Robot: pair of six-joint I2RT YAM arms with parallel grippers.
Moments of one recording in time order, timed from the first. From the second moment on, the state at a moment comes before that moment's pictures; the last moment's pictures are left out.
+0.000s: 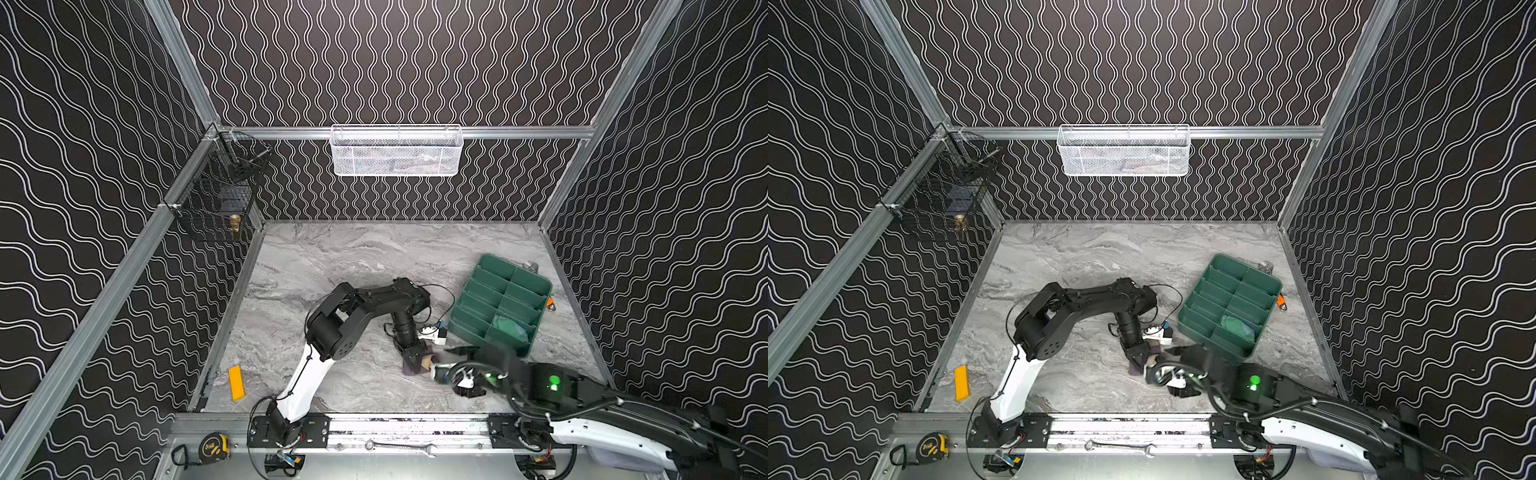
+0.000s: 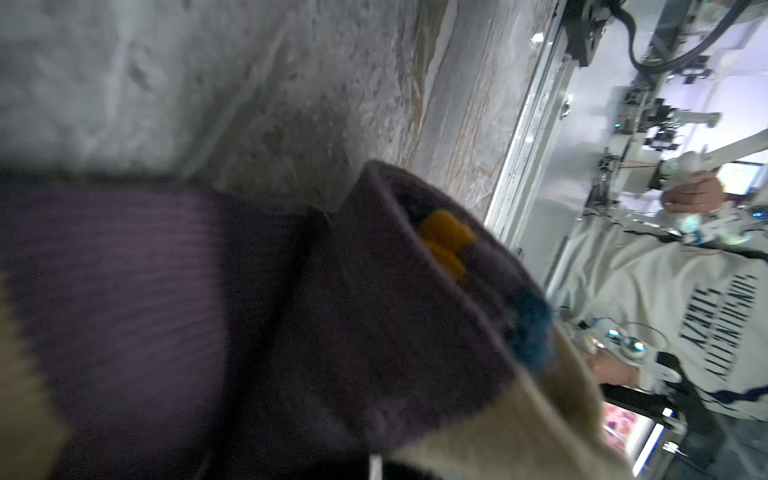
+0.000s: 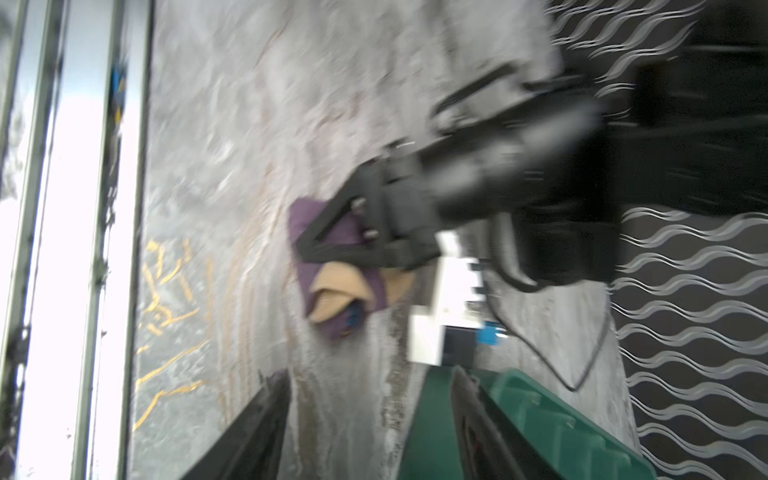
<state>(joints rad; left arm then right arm) -0.83 2.29 1.60 -1.27 0.70 0.49 1.22 0.76 0.52 -0.57 0.24 -0.62</state>
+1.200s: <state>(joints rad) -0.79 2.13 1.51 -1.28 0.57 0.42 1.25 1.45 0.56 -0.13 0.34 -0.58</state>
